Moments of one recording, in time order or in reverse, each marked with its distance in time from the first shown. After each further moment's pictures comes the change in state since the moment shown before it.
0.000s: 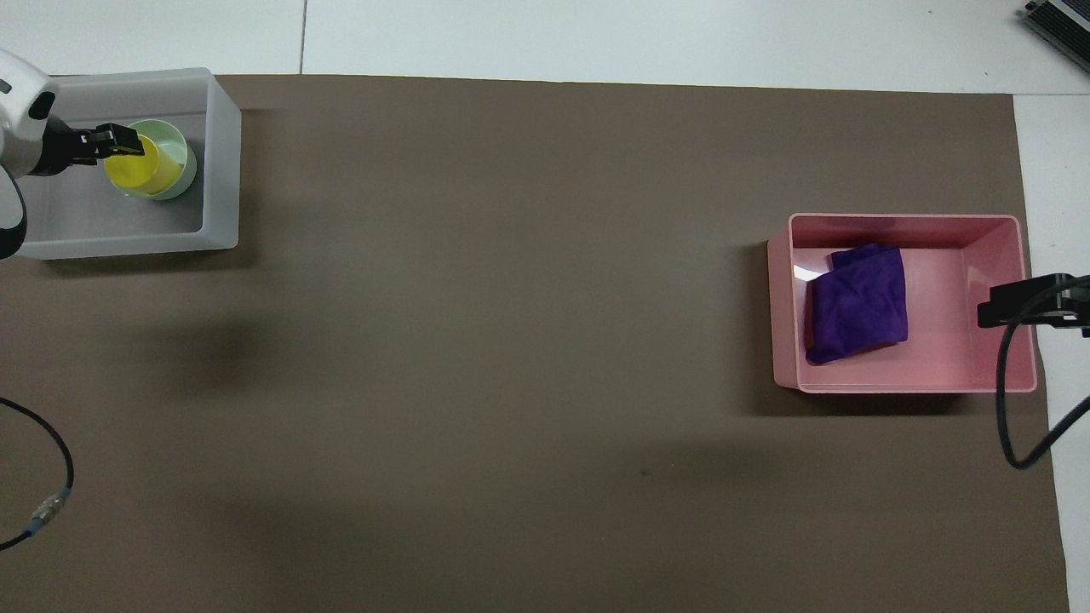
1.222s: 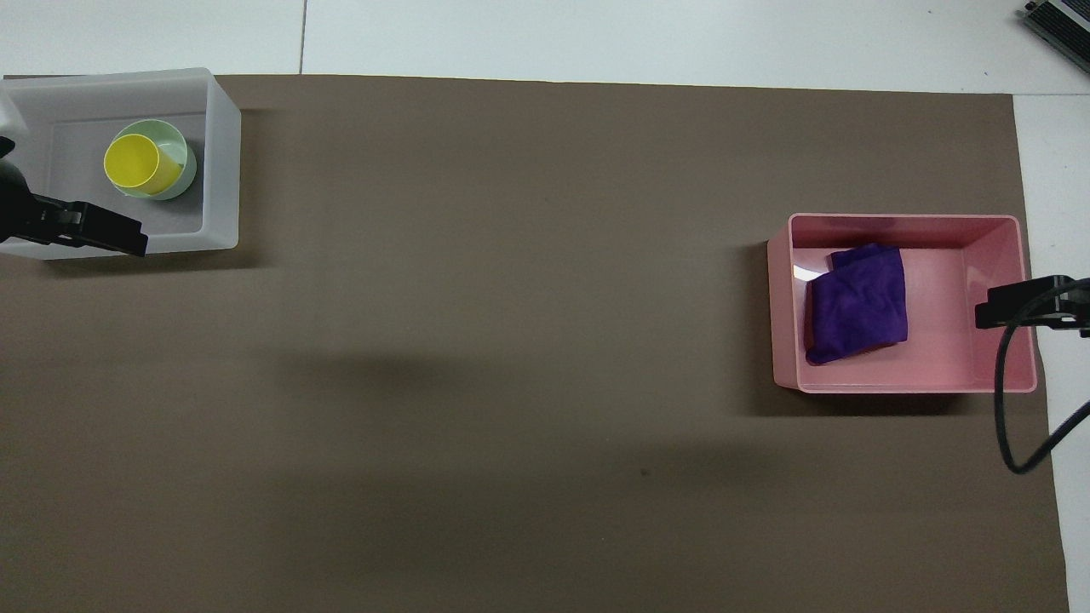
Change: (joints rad) left arm -0.189 -0.463 -0.001 -0.075 0.093 -0.717 0.022; right arm 0.006 -0.006 0.000 0.000 0.002 0.000 -0.002
